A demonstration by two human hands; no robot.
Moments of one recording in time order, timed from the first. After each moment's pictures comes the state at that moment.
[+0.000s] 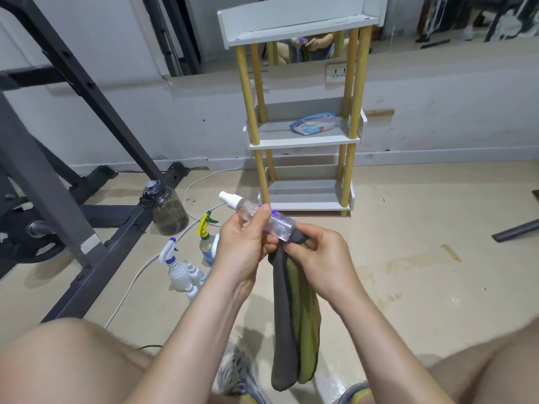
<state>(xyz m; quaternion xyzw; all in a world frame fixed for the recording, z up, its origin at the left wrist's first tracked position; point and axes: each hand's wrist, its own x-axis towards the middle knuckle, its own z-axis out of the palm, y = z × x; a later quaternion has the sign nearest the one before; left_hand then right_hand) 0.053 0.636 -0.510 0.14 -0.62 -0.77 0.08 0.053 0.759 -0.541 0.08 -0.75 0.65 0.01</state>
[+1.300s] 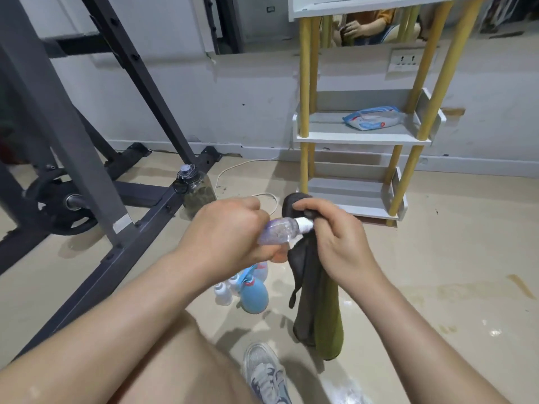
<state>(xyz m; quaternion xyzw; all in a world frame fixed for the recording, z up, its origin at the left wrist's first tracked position) 0.029 0.506 -0.483 -0.16 -0.97 0.03 0.16 -0.013 0.677 -0.542 0.22 -0.80 0.54 0.12</state>
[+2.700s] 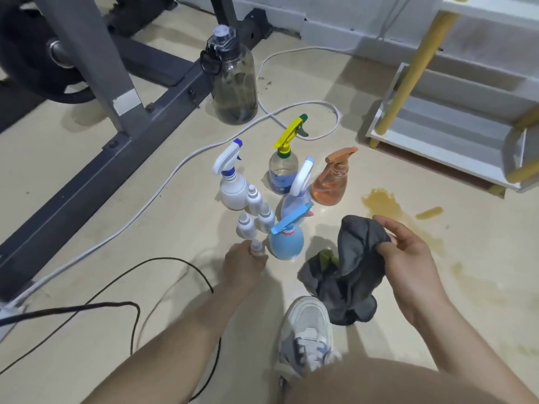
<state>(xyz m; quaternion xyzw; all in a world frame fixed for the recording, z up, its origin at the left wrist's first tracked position) 0.021 0.411 -0.856 0.38 -0.84 -0.37 -0.05 -0.077 0.634 -0.719 -0.12 -0.77 0.59 -0.22</state>
